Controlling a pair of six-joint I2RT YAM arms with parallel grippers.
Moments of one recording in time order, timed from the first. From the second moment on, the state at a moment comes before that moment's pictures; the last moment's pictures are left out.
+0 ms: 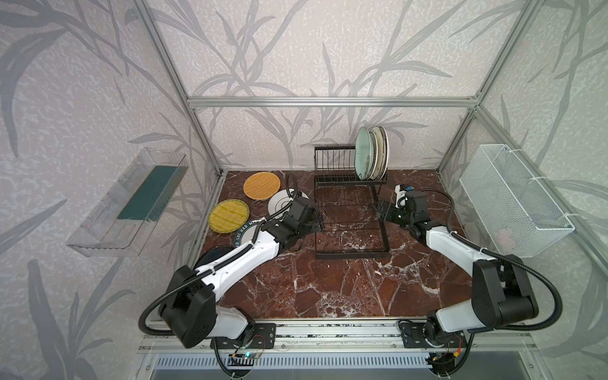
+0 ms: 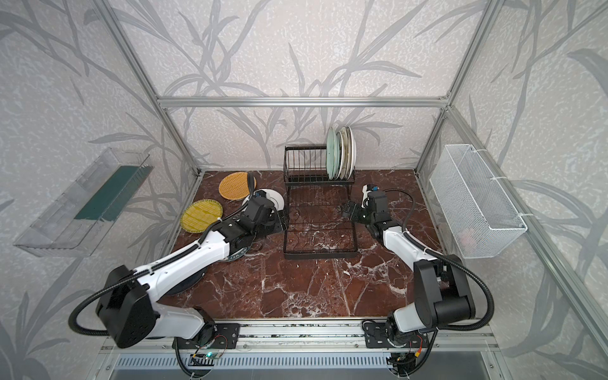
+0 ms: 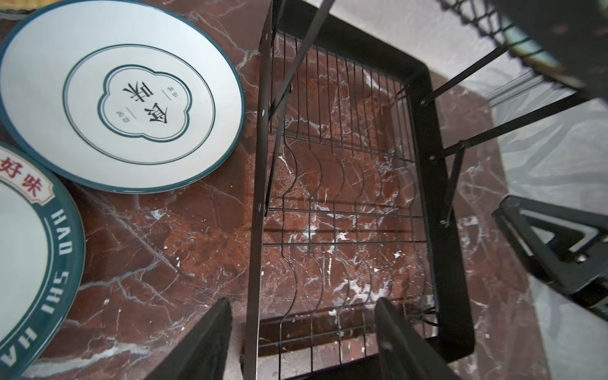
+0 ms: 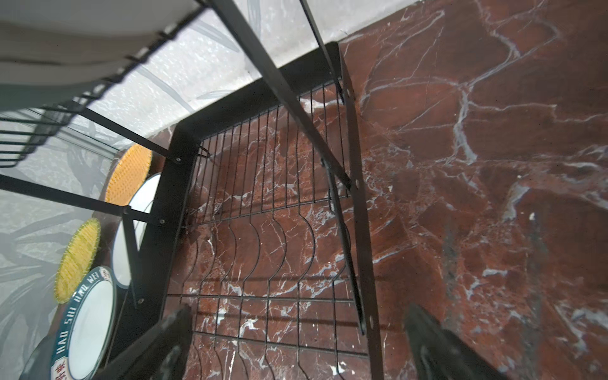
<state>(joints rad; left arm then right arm) -0.62 1.35 1.01 -0.38 -0.16 -0.81 0.19 1.44 0.83 0.04 -0.22 0.50</state>
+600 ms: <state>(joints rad) -0.43 1.52 0.72 0.20 -0.05 -1.43 0.21 1.03 0.74 -0.07 -0.34 0.64</state>
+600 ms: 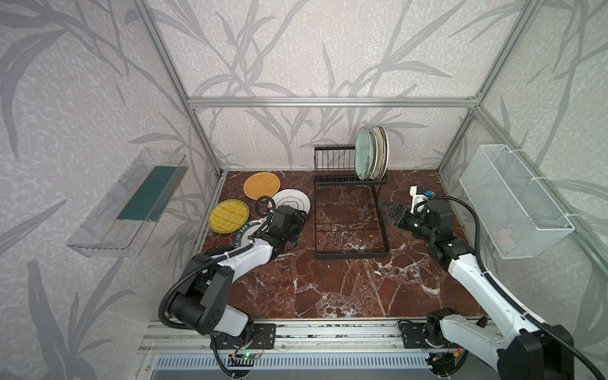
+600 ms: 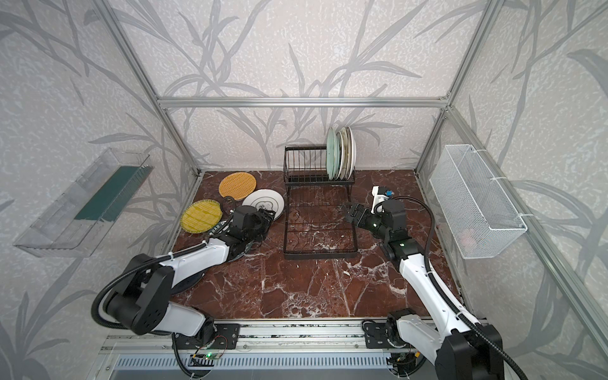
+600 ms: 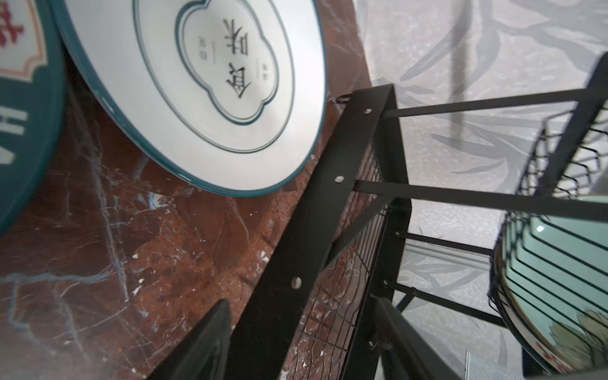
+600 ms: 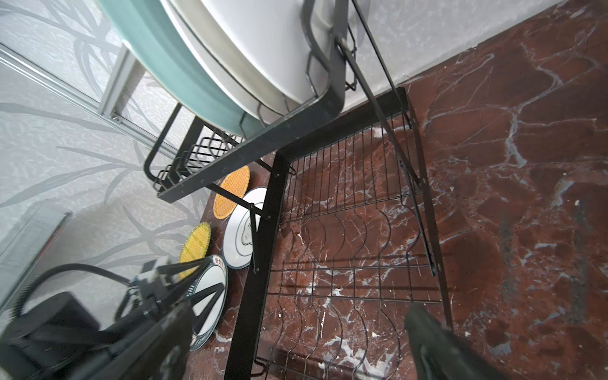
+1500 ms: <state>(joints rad) -0.39 1.82 0.68 0.61 -0.21 -1.72 0.21 0.99 0.71 -0.09 -0.46 0.68</state>
